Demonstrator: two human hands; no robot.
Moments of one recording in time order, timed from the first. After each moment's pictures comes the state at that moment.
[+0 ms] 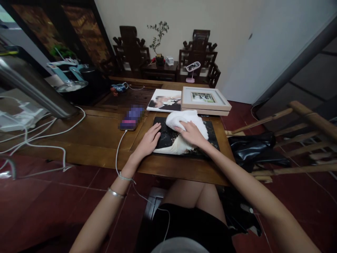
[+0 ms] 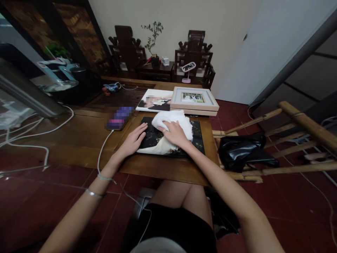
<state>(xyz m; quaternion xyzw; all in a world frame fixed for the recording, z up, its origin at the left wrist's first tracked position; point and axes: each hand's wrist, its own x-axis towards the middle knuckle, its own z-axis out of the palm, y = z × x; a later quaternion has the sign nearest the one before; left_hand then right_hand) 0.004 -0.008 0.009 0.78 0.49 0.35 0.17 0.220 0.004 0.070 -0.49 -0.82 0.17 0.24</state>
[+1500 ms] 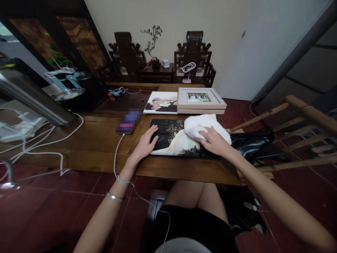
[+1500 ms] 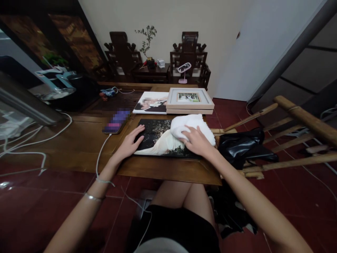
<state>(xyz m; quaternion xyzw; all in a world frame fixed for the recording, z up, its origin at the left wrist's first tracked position) 0.002 -0.007 0.010 0.79 0.48 0.36 0.17 0.313 -0.034 0.068 -0.48 -0.87 0.02 0.12</state>
